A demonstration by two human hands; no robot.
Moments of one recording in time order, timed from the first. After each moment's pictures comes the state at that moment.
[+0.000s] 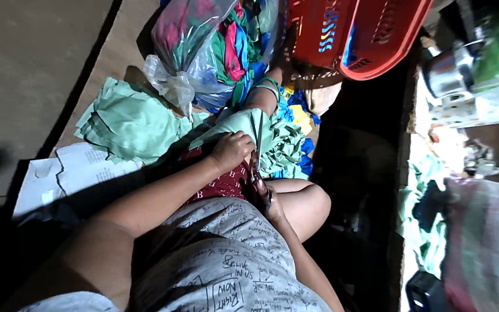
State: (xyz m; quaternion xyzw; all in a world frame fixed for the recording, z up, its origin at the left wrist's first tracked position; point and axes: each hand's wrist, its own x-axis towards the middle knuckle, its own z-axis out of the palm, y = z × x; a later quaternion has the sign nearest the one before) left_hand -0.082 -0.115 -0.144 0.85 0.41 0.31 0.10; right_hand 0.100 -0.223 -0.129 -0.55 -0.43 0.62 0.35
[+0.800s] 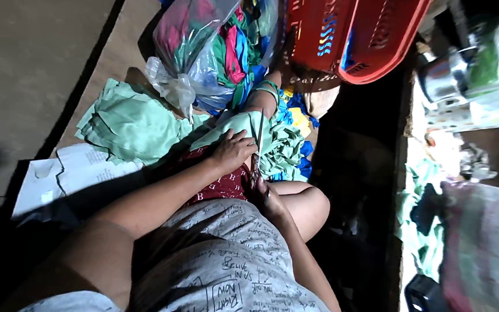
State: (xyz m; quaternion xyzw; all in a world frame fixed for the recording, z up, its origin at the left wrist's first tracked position) left_hand -0.085 -0.115 -0.136 0.85 0.42 0.23 0.19; right_hand 0.107 -0.203 -0.135 -0.52 -0.42 0.68 0.30
